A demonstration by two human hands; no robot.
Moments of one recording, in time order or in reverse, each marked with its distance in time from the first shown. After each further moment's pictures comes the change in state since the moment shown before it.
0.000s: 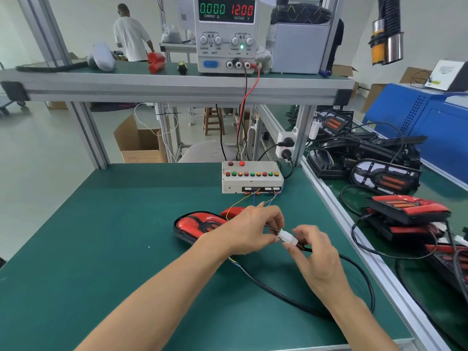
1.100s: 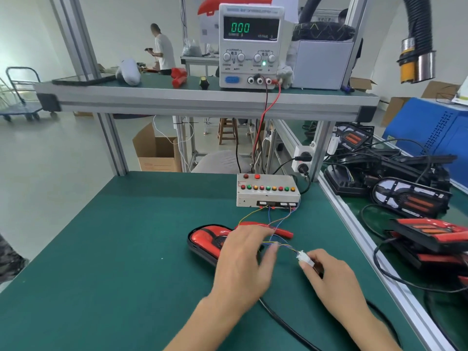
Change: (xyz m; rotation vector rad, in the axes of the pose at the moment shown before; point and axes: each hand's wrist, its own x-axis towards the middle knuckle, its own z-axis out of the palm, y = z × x) left_hand -0.059 0.014 0.018 0.137 0.669 -0.051; right_hand 0.013 0.014 0.007 -0.213 -0.175 0.165
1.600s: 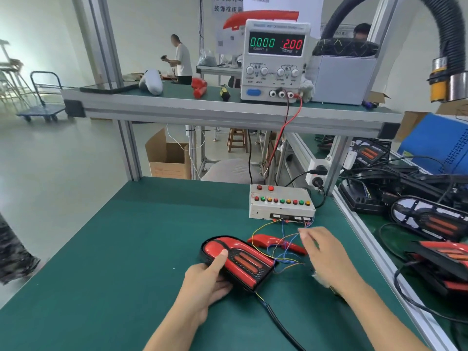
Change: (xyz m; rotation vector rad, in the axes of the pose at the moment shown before) left_hand -0.019 -0.075 -0.037 -0.838 0.088 -1.283; right_hand 0.084 -0.045 0.001 0.047 -0.168 0.015
